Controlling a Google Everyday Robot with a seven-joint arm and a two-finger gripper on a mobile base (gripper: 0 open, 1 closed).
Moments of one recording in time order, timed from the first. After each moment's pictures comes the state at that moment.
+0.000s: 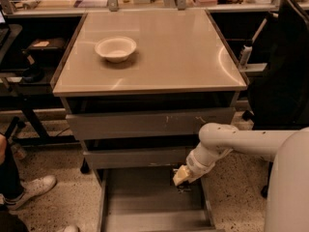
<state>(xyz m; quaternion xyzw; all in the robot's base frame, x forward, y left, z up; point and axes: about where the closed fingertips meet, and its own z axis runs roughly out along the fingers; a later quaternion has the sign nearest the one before) 0.501 -0.133 0.442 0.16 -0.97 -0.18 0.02</state>
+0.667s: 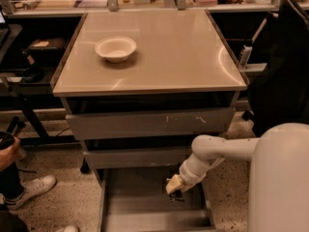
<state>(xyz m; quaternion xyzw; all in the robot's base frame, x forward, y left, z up) 0.490 -0.107 0.385 0.13 -0.97 -0.20 0.05</state>
